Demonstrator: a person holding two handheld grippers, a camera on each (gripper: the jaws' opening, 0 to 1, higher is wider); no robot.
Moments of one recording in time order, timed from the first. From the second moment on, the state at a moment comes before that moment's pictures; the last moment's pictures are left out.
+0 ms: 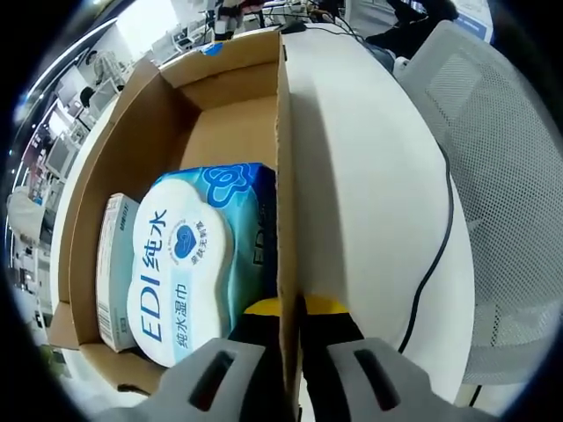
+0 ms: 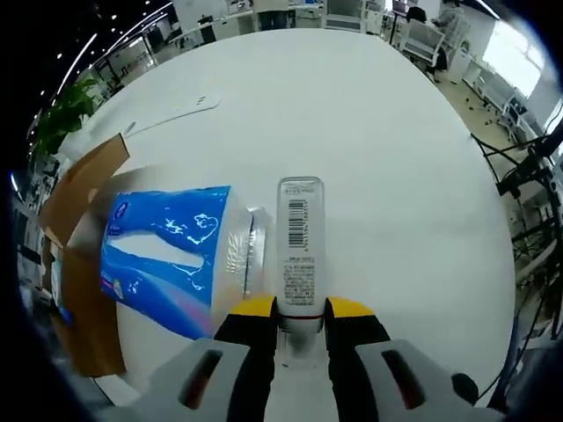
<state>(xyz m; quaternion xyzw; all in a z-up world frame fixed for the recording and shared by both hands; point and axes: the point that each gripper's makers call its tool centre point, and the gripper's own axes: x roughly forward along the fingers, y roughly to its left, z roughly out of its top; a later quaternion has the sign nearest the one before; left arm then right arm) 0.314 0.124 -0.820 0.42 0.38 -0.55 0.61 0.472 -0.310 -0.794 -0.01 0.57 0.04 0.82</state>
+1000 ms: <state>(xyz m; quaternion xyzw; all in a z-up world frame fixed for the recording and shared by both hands) 0.316 0.123 -0.819 0.42 0.38 -0.55 0.61 0.494 -0.335 -0.817 0.03 0.57 0.01 0.82</state>
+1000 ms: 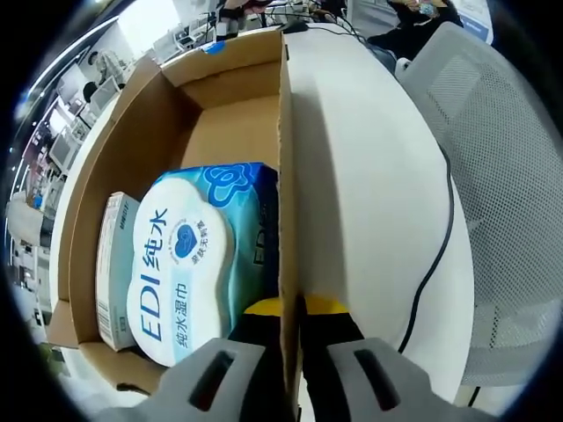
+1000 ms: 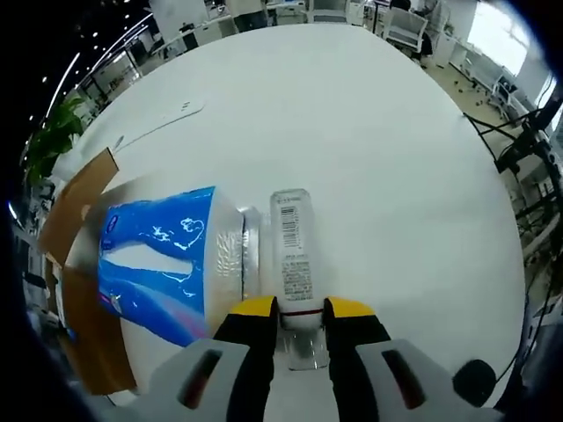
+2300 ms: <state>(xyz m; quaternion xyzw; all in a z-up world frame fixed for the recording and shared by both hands) 0.317 0.122 -0.817 0.41 0.39 -0.55 0.61 0.426 -0.326 -0.697 0.02 0.45 0.01 0.89</state>
